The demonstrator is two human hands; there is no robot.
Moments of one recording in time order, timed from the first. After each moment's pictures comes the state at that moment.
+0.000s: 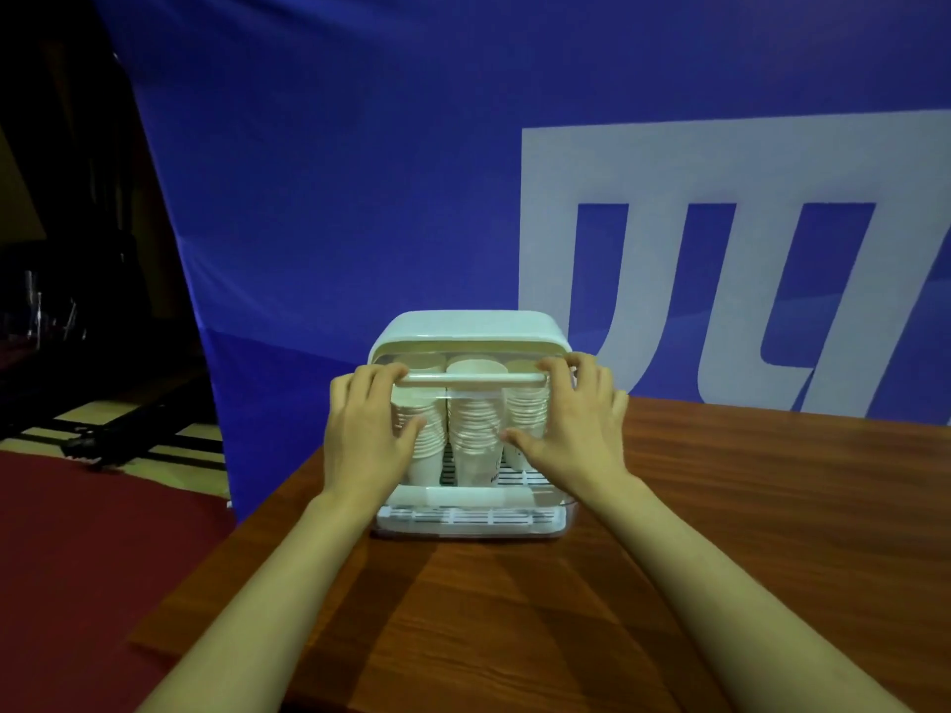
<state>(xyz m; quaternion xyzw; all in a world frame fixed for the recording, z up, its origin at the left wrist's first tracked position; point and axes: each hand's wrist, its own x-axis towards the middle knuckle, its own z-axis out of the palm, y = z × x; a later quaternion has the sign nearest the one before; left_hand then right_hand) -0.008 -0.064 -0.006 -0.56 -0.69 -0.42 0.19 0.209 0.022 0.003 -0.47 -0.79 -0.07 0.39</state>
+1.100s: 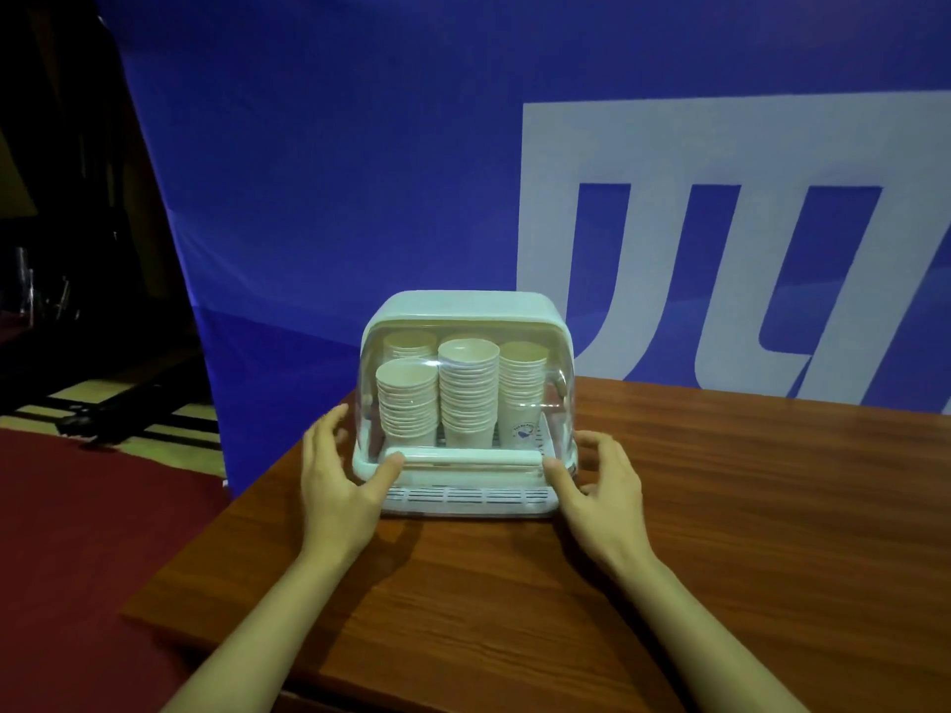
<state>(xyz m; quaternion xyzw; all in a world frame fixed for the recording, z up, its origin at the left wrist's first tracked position) -0.013 -0.096 -0.080 -0.46 -0.65 -0.60 -0.01 0.253 0.002 -0.082 -0.44 -0.70 0.25 0.50</state>
